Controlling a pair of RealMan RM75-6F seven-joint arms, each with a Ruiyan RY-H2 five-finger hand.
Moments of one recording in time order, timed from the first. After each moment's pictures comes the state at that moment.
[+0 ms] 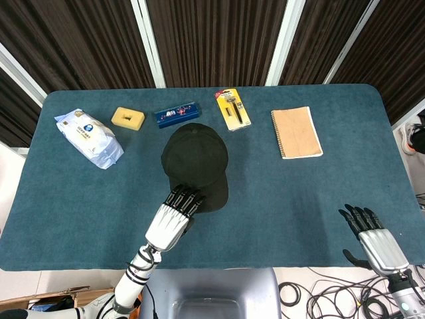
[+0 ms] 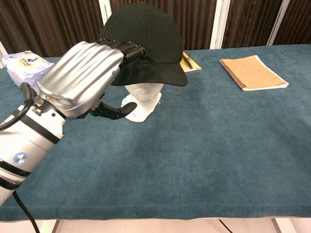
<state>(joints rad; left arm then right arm) -0.51 -1.87 -0.21 -1.45 1.78 1.33 0.63 0.13 -1.00 -0.09 -1.67 -1.61 1.30 -0.01</state>
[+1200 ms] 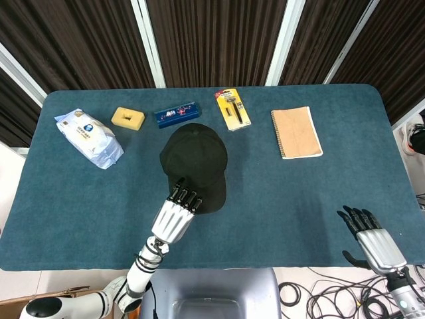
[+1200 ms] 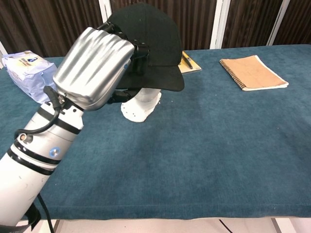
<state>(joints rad) -0.65 -2.04 -0.22 -1.03 1.83 1.55 0.58 0.14 -1.00 -0.09 -1.67 -1.59 1.26 -0.01</state>
